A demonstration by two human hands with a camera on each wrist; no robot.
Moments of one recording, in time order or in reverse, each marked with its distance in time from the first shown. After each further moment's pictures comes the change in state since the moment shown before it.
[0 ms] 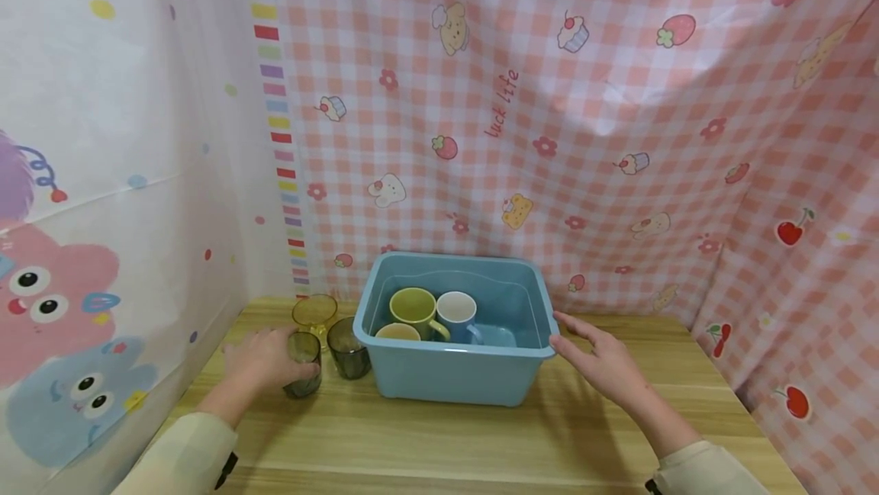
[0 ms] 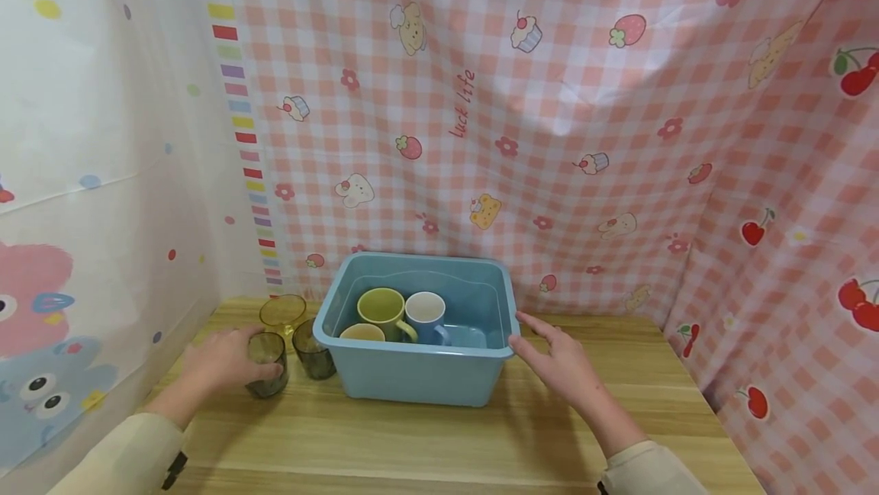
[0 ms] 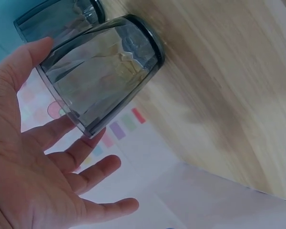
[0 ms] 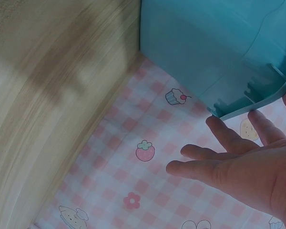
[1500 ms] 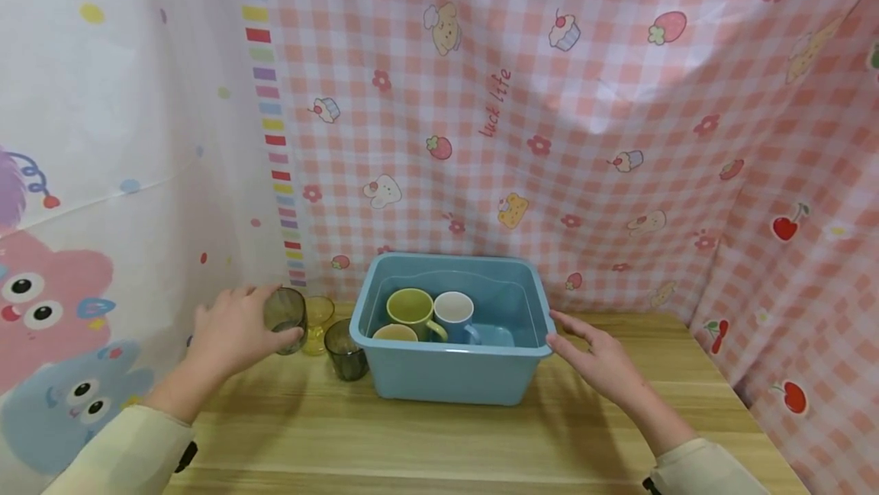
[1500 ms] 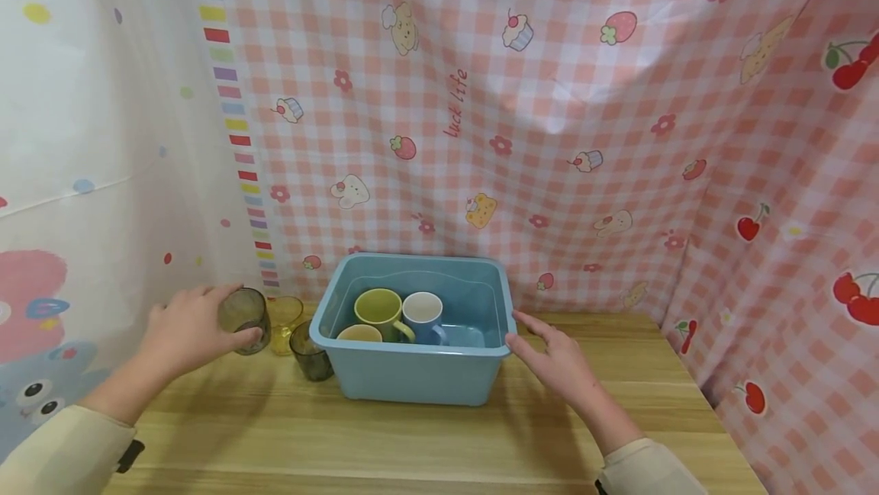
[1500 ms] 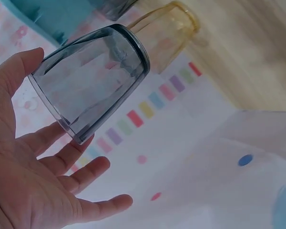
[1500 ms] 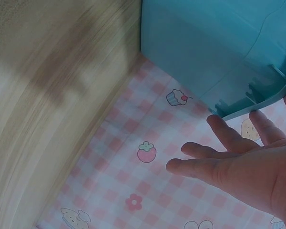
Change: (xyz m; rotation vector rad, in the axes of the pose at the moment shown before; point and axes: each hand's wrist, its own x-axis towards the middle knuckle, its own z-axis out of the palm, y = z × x) left_hand -0.027 0.014 -0.076 0.002 0.227 0.103; right_hand 0.004 0.007 0.002 0.041 0.004 0.002
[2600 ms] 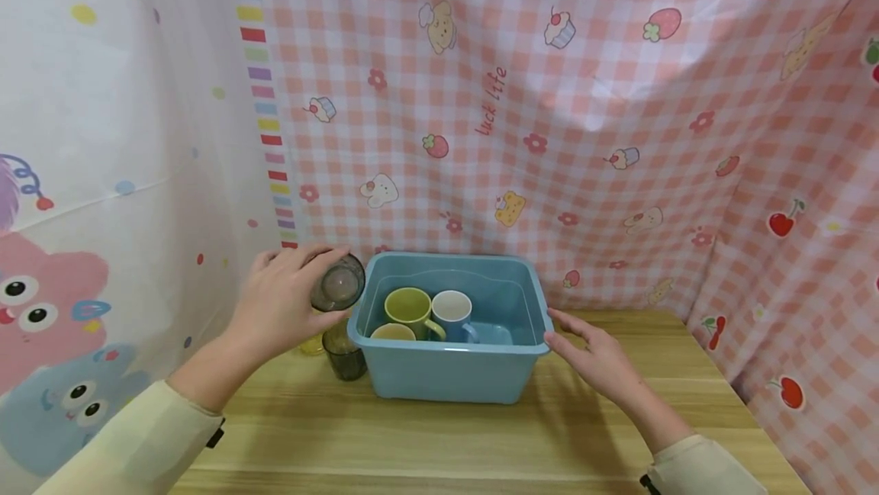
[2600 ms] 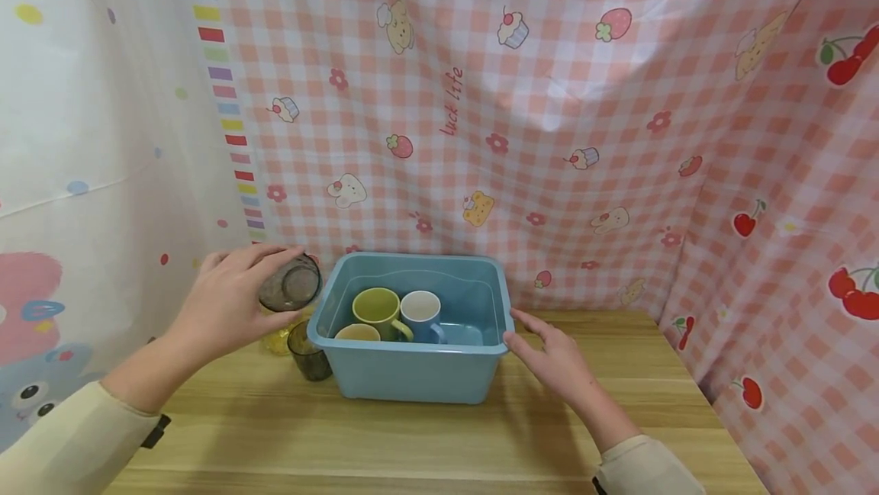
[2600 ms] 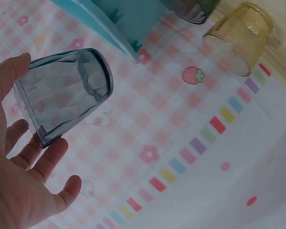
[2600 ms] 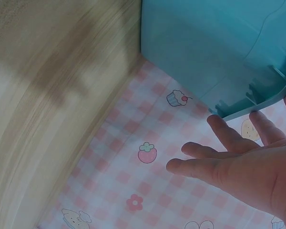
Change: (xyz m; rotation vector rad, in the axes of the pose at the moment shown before) left_hand 0.005 0.072 -0.029 -0.004 0.392 0.446; right_hand -0.002 -0.002 0.001 0.002 -0.005 0.005
